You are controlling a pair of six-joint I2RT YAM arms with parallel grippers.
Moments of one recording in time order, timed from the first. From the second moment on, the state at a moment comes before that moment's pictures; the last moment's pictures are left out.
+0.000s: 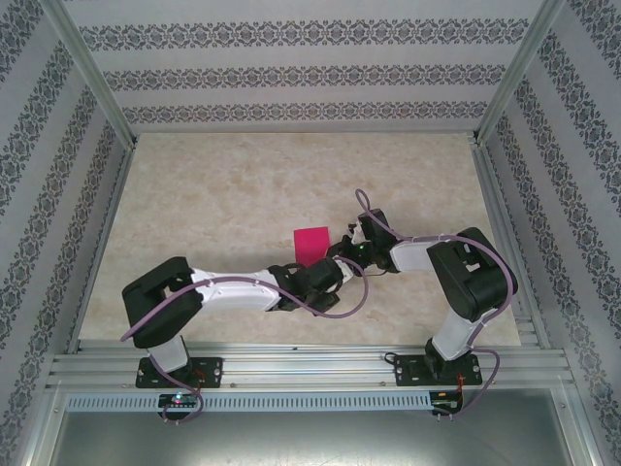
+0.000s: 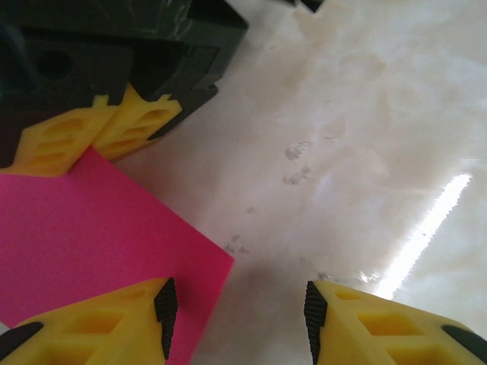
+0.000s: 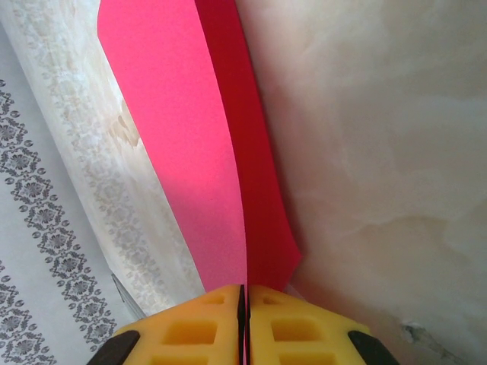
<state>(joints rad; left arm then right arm) -1.07 1.73 0.96 -0.25 -0.20 -0.07 0.43 1.73 0.69 0.15 -0.67 1.05</state>
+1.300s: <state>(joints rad) -0.73 1.57 0.79 -0.12 0.43 -0.19 0.44 1.68 0.88 -0.07 -0.62 0.89</state>
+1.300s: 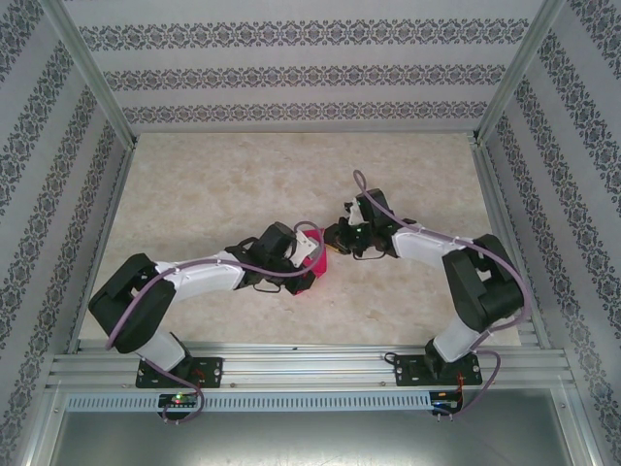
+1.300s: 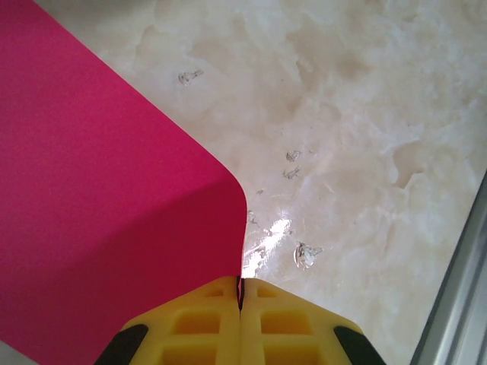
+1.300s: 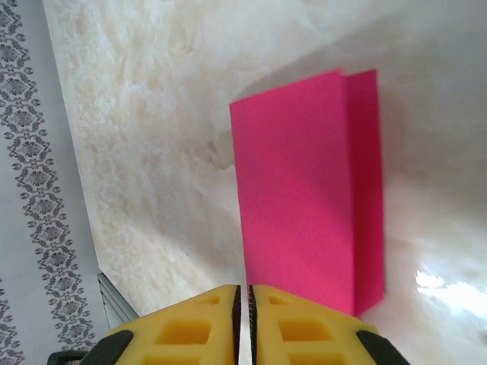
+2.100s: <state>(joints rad) -0.66 1.64 0.84 -0.19 0.26 -0.25 0.46 1.93 1.02 -0.17 -0.63 0.72</state>
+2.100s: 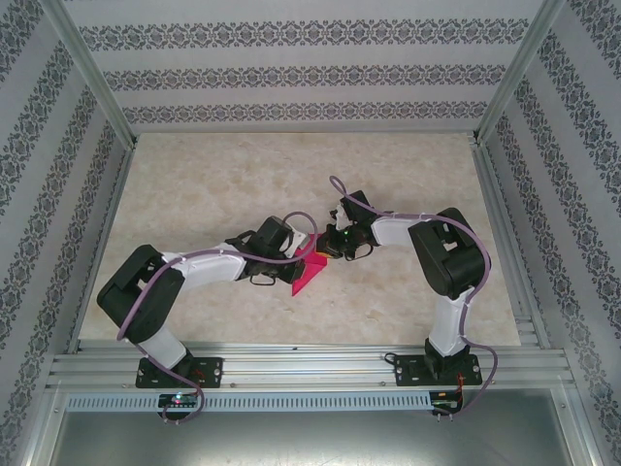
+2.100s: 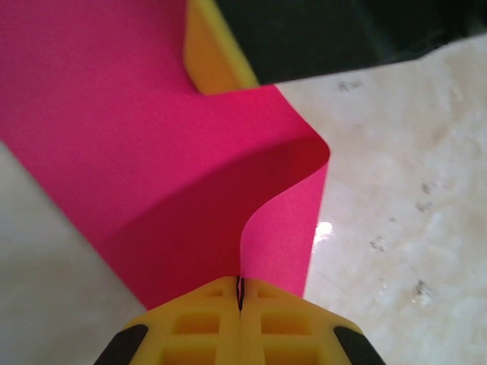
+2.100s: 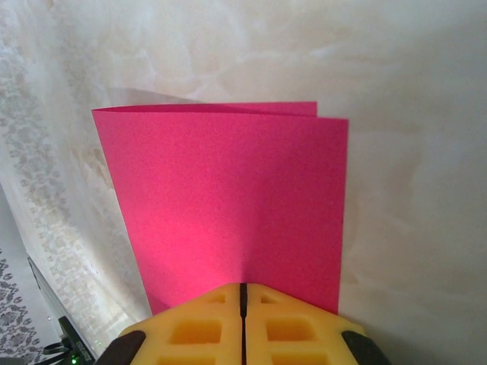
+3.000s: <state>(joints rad) -0.65 1.67 0.87 -0.25 0.29 -0.32 0.46 1.94 1.04 -0.20 -0.62 0.71</state>
